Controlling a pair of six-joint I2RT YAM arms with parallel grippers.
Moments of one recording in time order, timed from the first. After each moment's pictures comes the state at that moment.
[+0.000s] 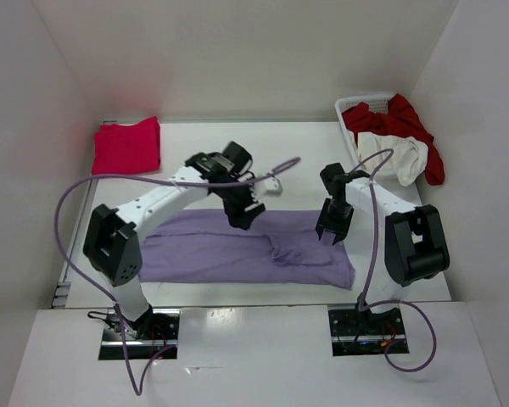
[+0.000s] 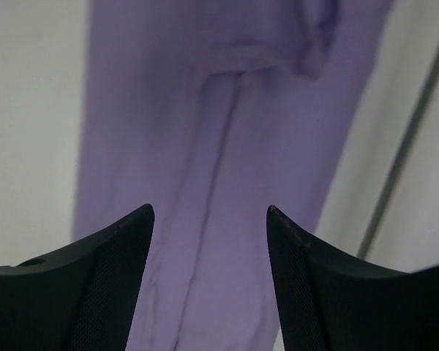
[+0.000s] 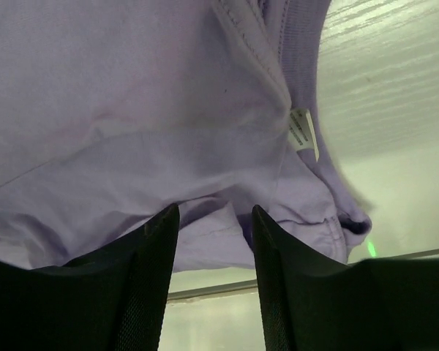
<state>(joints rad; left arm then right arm) -0.60 1.71 1.54 -0.96 0.38 0.57 0.26 1.61 1.04 -0.94 0.05 0.67</state>
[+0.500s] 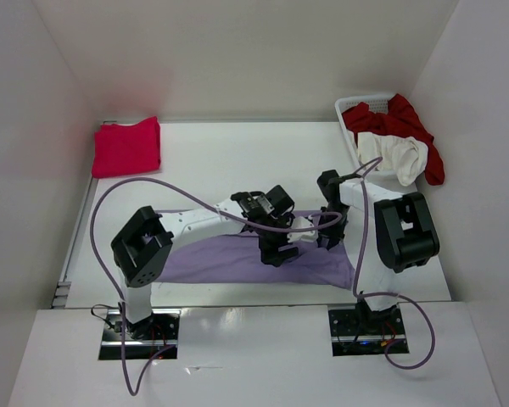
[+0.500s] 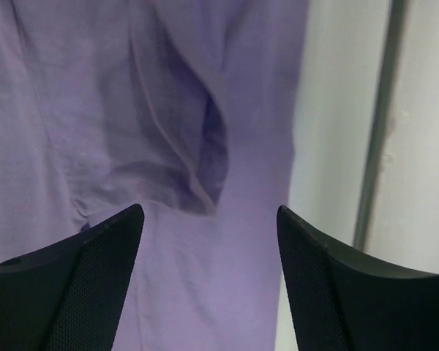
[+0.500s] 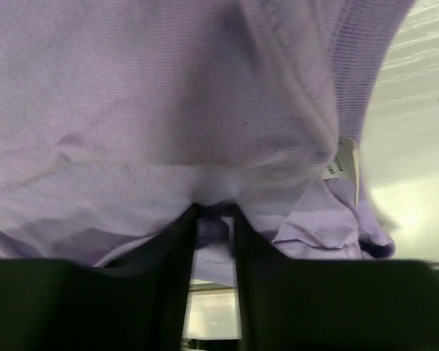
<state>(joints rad) -0.94 1.86 1.42 -0.68 0.40 0.47 0.25 1.73 1.02 -0.90 -0.05 0.62</state>
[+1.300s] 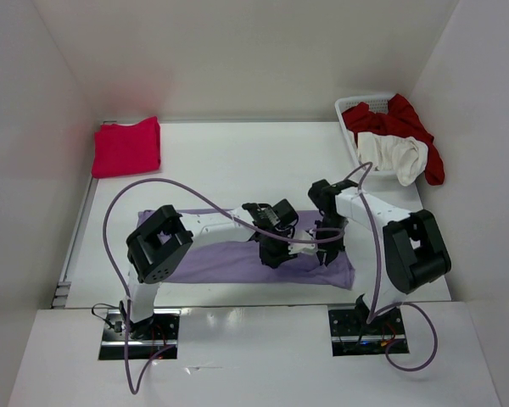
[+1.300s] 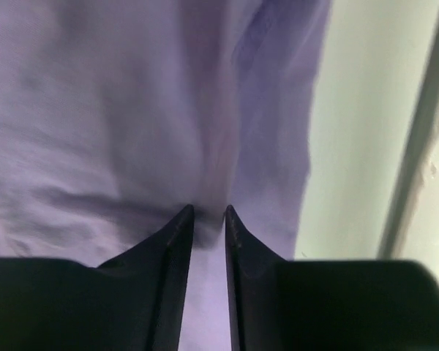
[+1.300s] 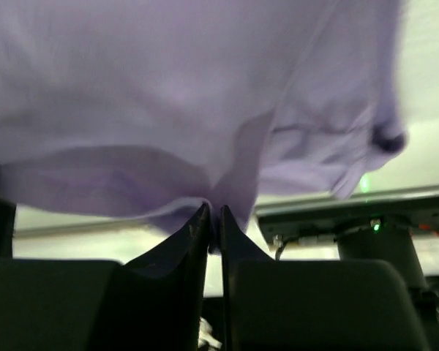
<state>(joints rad) -0.98 1.97 1.37 -0.60 0.35 0.47 0.36 1.57 0.96 -1.10 -0.09 0.62</state>
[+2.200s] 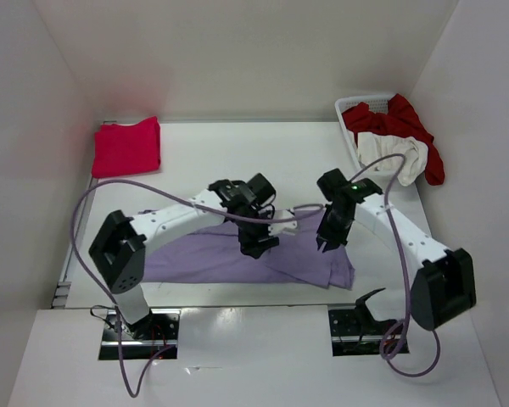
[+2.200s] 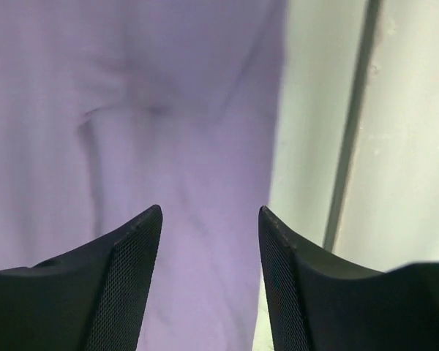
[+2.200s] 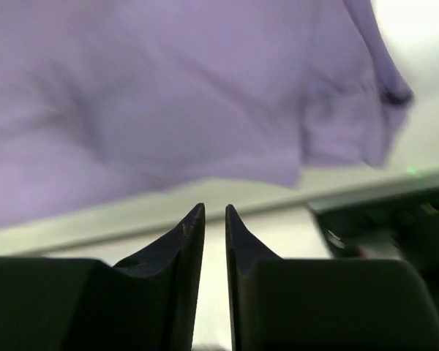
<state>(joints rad) -0.89 1.77 1.42 -0.89 0.38 0.54 0.43 1.36 1.04 -1.18 -0.02 0.84</state>
